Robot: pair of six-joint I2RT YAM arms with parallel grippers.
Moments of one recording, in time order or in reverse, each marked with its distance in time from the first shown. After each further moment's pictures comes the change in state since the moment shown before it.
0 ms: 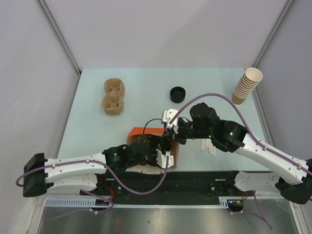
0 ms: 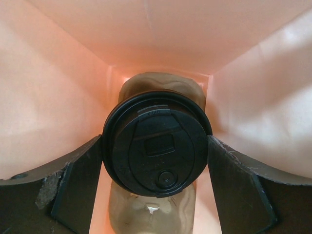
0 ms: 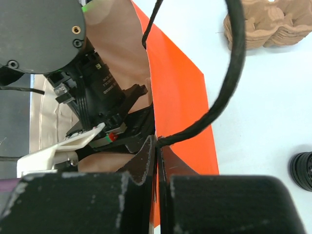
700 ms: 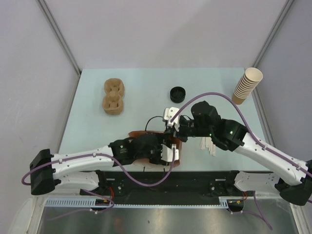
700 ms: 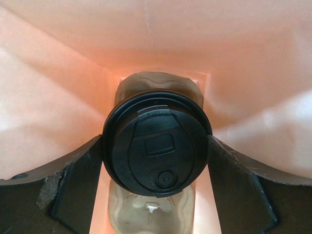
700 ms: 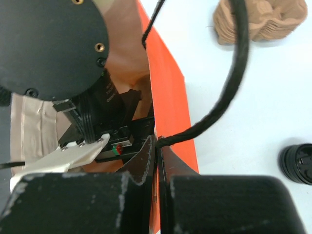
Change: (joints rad) left arm 0.053 0.106 0.126 -0.142 0.124 -0.079; right arm -0.016 -0.002 -0.014 0.001 0.009 -0.032
